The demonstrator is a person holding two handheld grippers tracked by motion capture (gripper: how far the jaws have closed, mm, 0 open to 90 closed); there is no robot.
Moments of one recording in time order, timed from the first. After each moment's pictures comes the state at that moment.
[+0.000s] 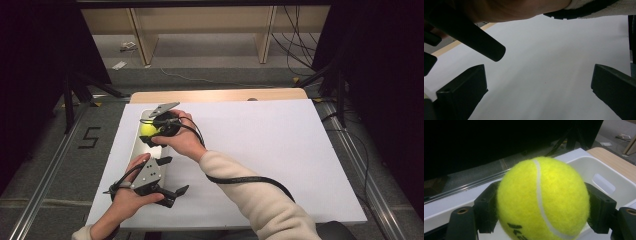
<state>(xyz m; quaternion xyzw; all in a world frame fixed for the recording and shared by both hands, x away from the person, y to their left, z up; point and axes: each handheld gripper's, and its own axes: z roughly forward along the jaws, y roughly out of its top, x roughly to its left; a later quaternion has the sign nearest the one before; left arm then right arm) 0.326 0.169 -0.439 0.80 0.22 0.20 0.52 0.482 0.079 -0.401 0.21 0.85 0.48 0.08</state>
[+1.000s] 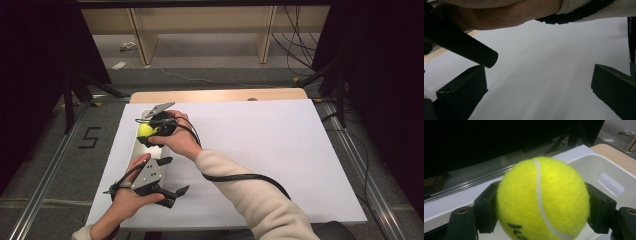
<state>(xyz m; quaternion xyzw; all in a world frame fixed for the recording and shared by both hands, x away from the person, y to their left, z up) 0.326 0.168 -0.439 0.80 0.22 0.19 0.52 0.488 0.090 -0.408 0.21 0.86 0.47 0.07</state>
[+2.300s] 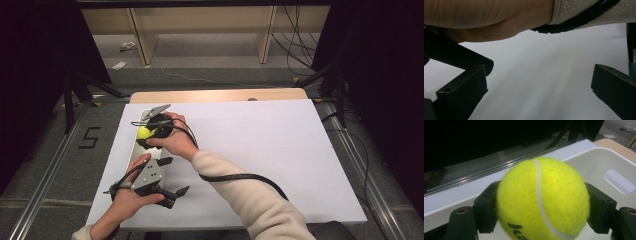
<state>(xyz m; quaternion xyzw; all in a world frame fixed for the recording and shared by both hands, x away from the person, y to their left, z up) 0.325 0.168 -0.439 0.80 0.21 0.19 0.52 0.491 0.100 -0.419 0.20 0.87 0.45 0.07</state>
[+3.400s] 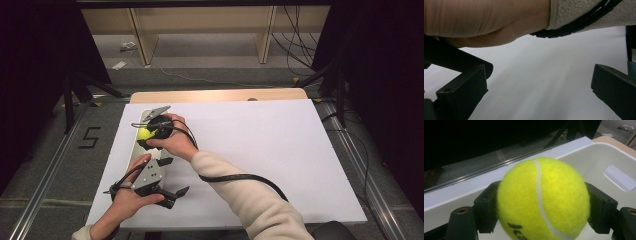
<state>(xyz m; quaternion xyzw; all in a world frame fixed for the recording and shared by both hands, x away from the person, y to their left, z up) 0.325 0.168 -0.440 0.80 0.21 0.19 0.52 0.492 0.102 -0.426 0.21 0.87 0.45 0.08</state>
